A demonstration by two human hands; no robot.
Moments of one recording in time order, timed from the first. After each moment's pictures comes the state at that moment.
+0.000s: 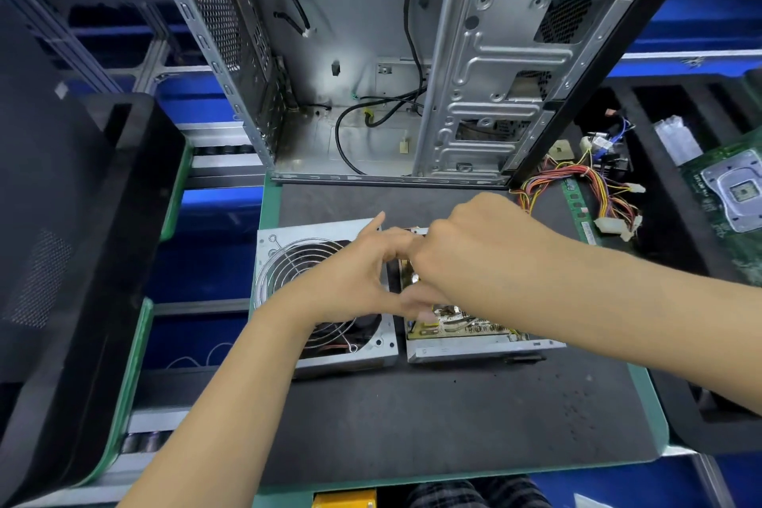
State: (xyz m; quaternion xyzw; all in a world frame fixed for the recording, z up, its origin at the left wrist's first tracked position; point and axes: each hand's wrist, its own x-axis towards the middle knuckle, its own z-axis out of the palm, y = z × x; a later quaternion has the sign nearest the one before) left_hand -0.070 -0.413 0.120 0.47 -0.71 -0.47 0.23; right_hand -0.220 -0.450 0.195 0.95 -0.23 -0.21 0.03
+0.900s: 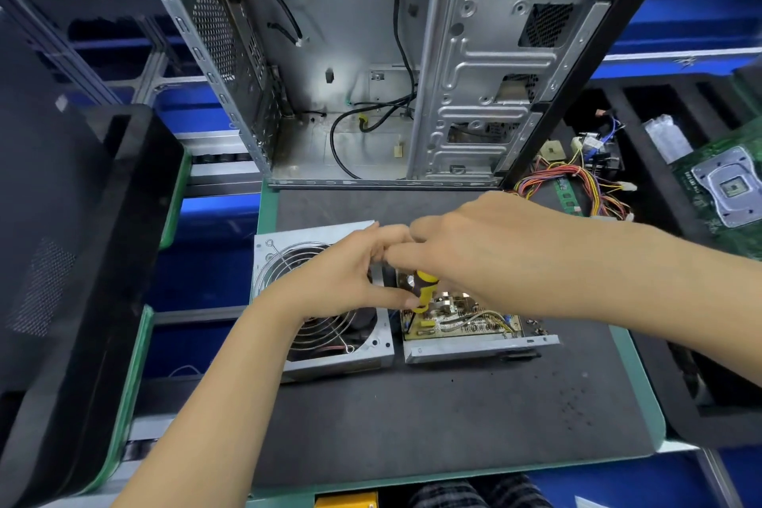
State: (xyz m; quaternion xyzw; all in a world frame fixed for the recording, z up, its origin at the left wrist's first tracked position) left_hand -0.064 -0.413 0.128 0.45 -0.68 -0.53 0.24; right_hand -0.234 -0.460 0.200 0.96 -0.18 -0.19 0.03
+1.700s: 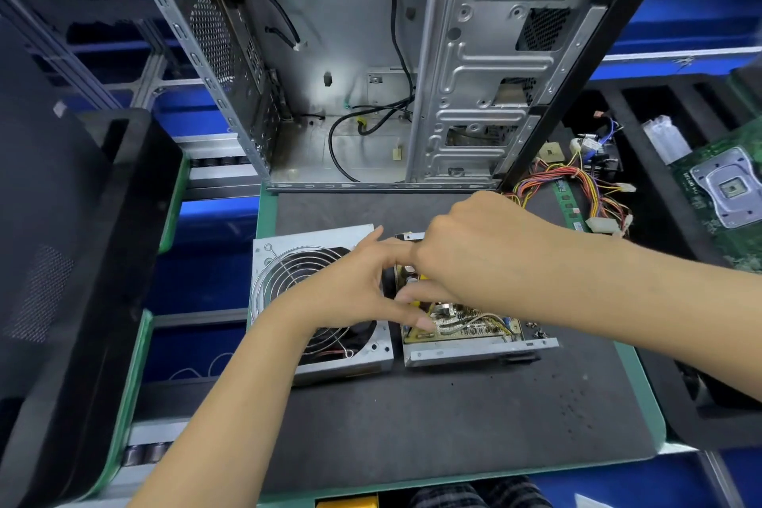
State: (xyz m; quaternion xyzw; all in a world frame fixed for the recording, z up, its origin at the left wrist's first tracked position) left_hand -0.076 -0.414 0.125 0.46 -0.71 -0.49 0.20; right_hand -0.227 -0.456 0.199 0.96 -0.20 -0.20 0.09
